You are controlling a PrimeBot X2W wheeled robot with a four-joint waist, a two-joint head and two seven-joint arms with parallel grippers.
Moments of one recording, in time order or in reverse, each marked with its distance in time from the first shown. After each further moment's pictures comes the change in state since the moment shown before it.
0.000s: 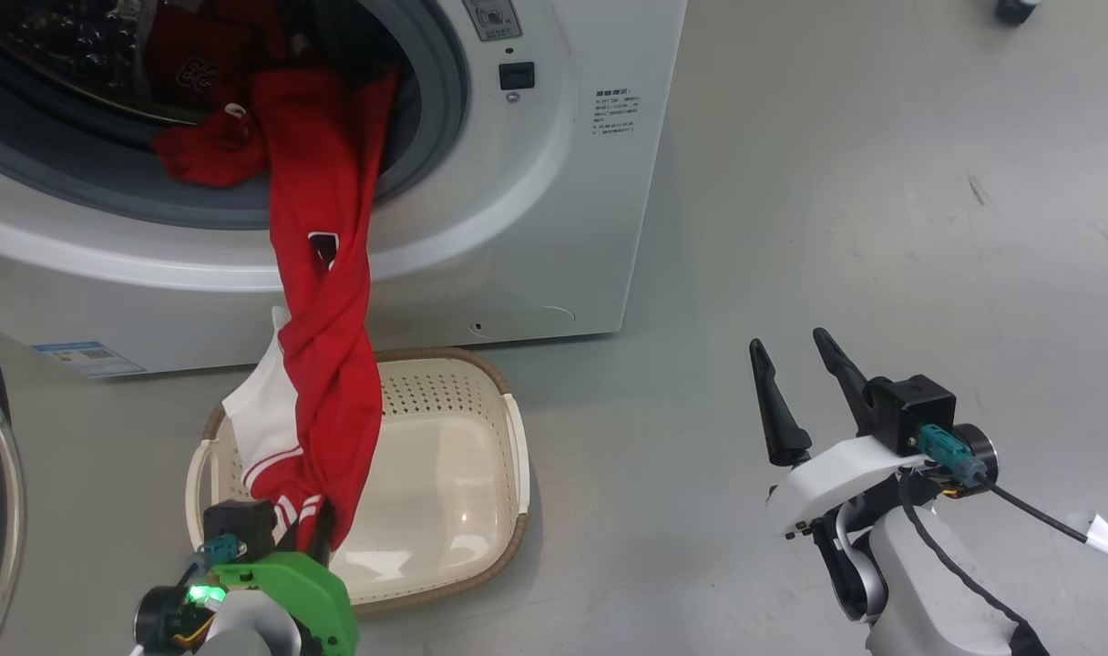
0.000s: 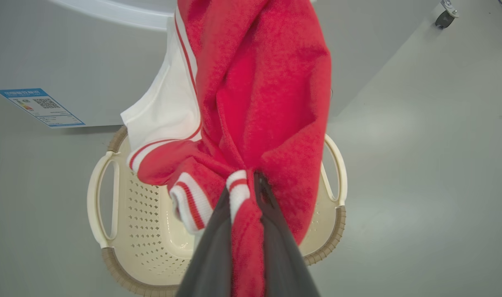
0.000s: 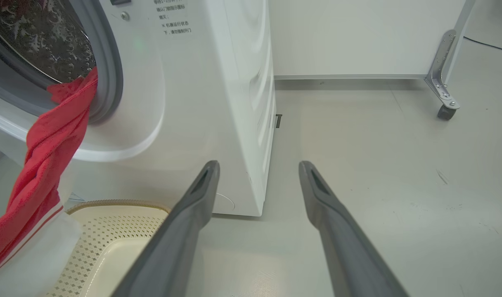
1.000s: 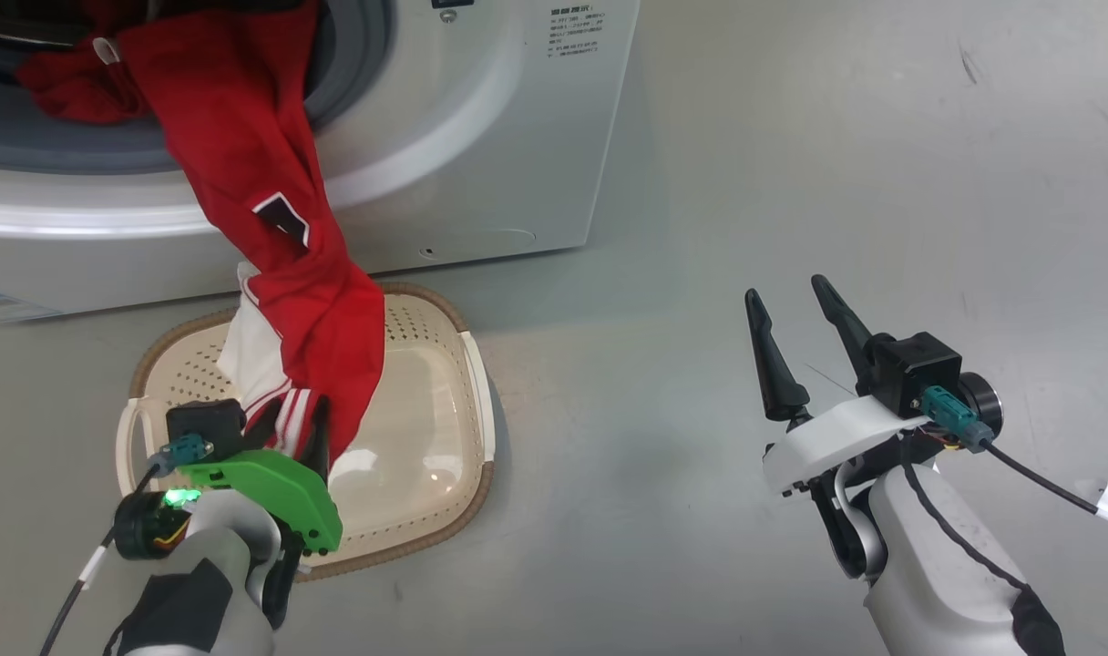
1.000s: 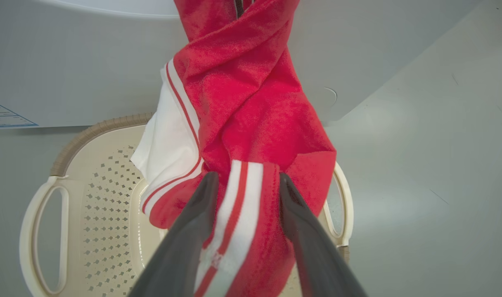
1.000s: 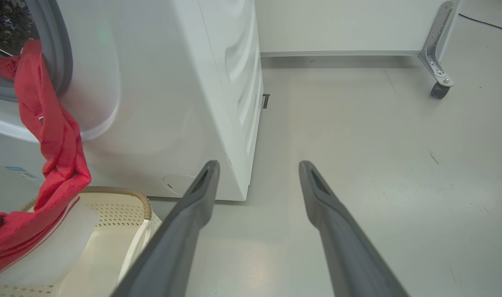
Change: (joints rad) left arm -0.166 0.000 0.017 0.081 -0.055 0.001 0.037; right arm -0.051 0.000 -0.001 -0.041 -0.034 0.000 0.000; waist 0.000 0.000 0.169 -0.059
